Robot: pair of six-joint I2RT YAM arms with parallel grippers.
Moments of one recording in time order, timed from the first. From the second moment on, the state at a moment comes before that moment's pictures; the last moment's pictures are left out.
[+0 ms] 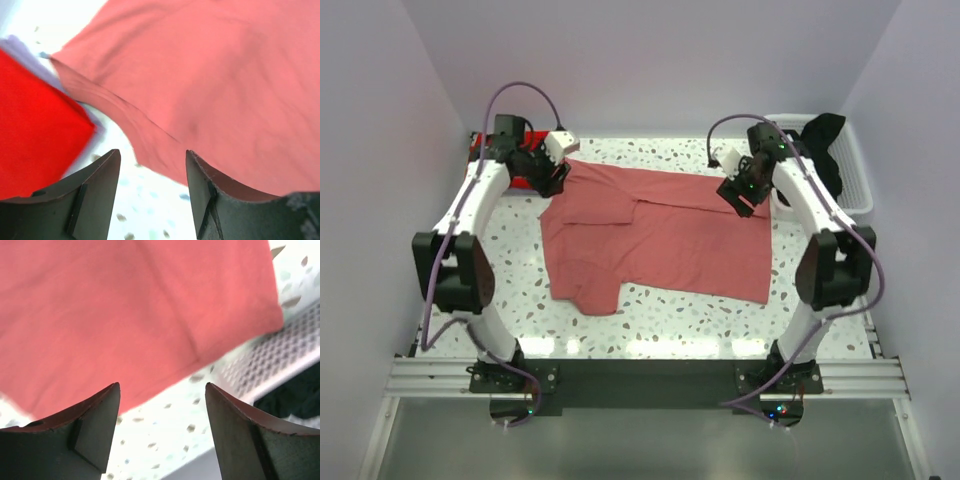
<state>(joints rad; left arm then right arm) -0.05 1.85 1.64 -0.73 0.42 0.69 0.14 1.90 1.70 -0.99 -0.07 -0.76</state>
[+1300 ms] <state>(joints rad) -0.31 1.33 0.64 -0.66 0.29 0.89 0.37 1.42 0.98 -0.92 -0.16 -0.73</state>
